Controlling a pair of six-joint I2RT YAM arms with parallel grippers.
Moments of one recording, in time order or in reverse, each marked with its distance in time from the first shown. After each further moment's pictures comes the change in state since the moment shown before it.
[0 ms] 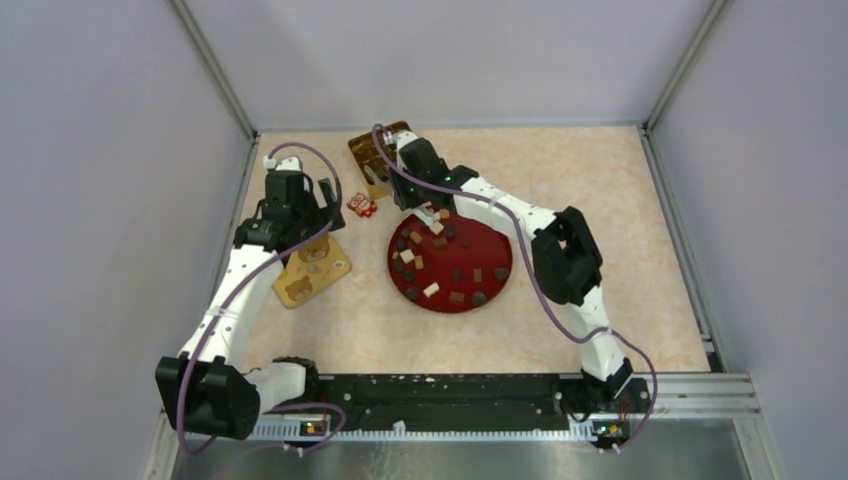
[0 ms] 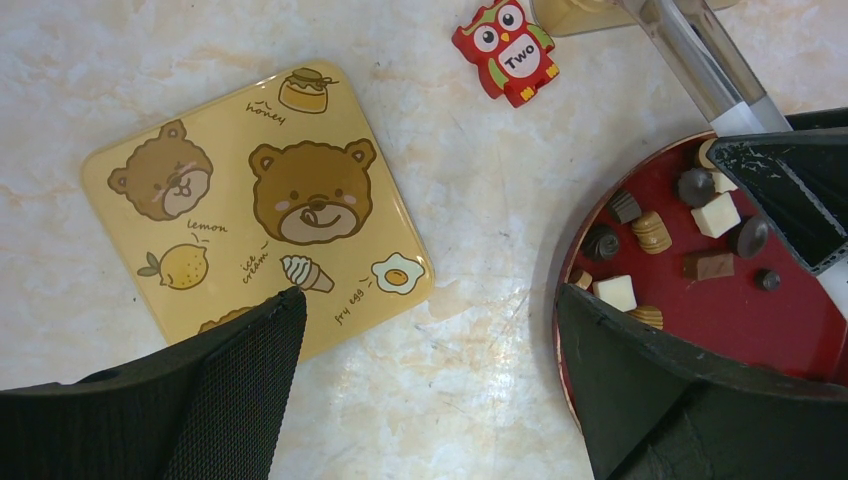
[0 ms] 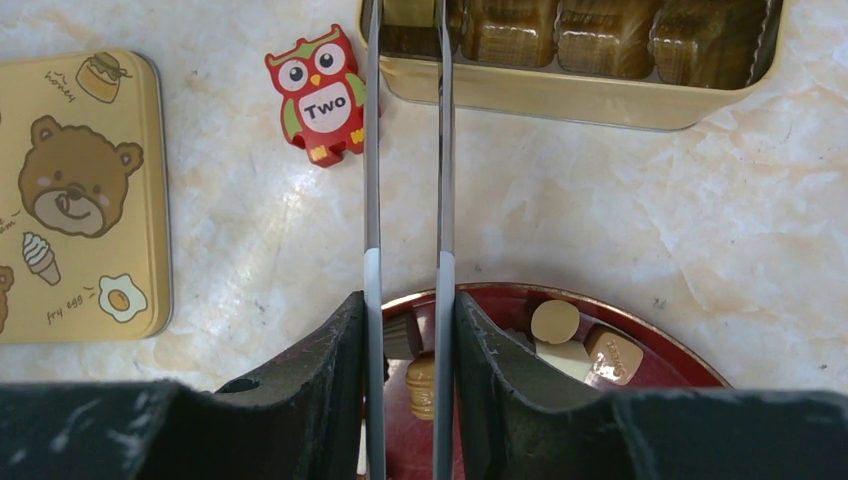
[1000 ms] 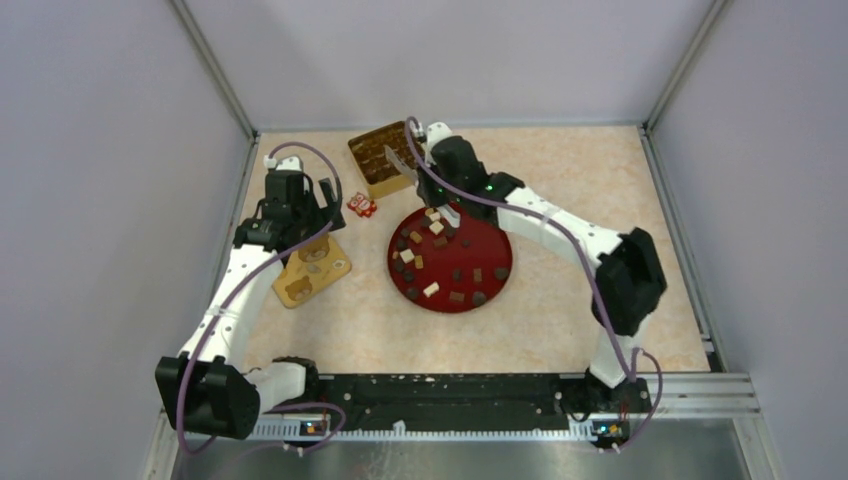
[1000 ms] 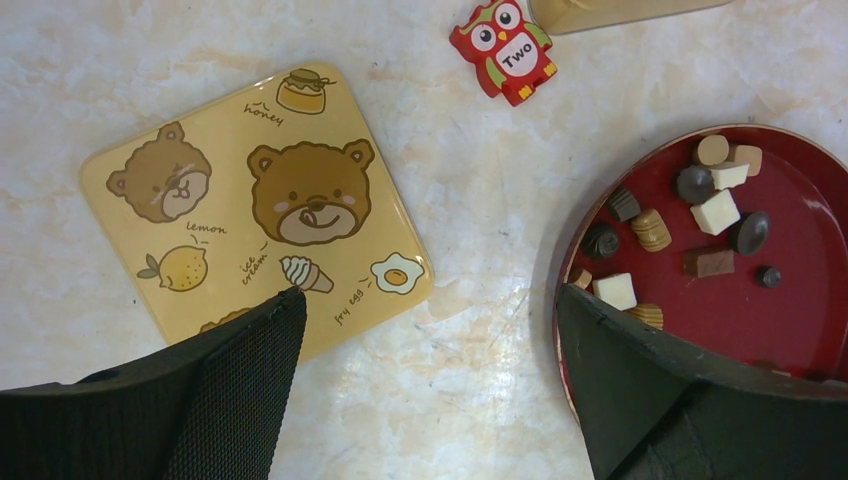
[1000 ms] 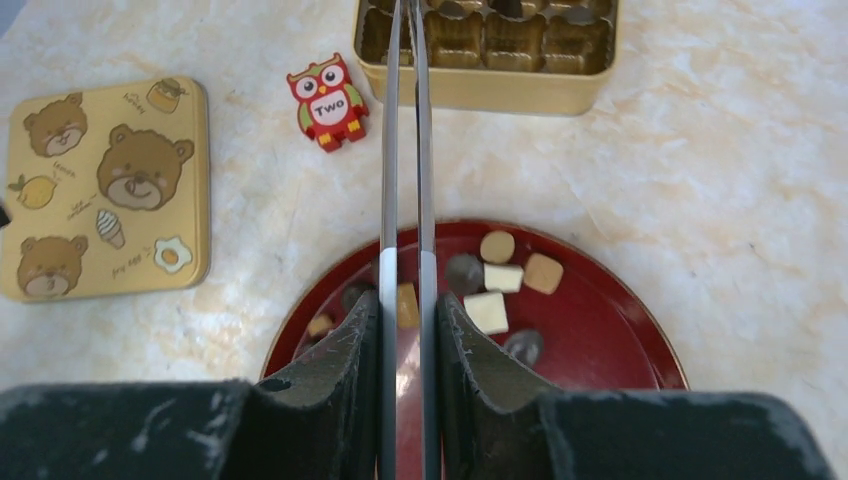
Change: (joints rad) left arm 0.000 0.000 0.000 0.001 0.006 0.006; right arm 0.000 -0.307 -0.265 0.072 0.058 -0.004
